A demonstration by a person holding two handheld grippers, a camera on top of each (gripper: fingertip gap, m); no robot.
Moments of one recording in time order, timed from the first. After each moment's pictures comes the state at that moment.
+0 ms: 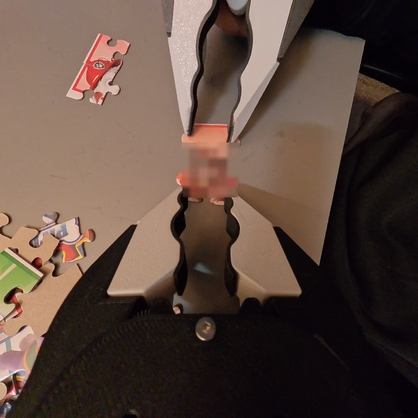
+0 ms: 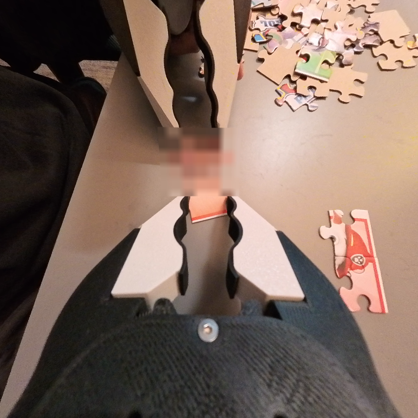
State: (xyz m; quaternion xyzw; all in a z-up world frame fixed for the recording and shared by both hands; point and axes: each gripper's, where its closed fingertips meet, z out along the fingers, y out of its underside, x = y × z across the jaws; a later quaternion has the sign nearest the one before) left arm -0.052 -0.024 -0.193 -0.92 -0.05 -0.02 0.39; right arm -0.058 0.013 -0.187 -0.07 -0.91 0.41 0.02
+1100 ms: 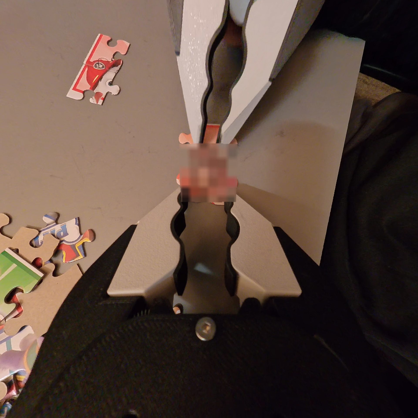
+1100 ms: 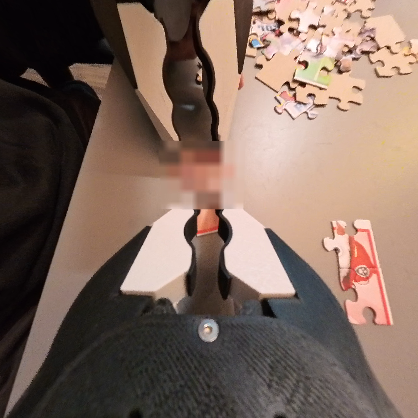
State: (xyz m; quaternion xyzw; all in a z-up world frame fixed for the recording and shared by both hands) left arm -0.052 -0.024 -0.193 -0.92 -0.05 -0.02 0.39; right arm -0.059 -0.001 -0.188 -0.07 -0.91 0.40 0.03
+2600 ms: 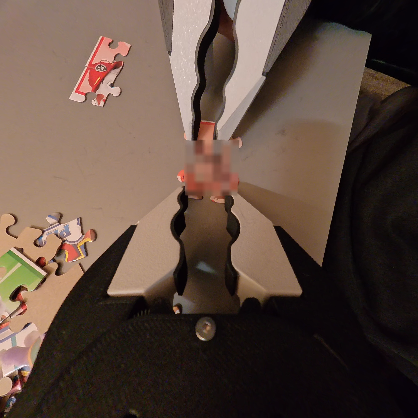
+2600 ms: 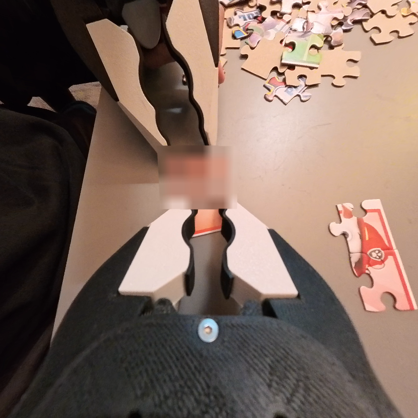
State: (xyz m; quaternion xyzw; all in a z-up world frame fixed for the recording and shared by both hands) left arm -0.052 -0.023 -0.194 -0.92 -0.04 0.00 0.39; right arm -0.063 0.002 -0.190 -0.14 -0.90 0.40 0.01
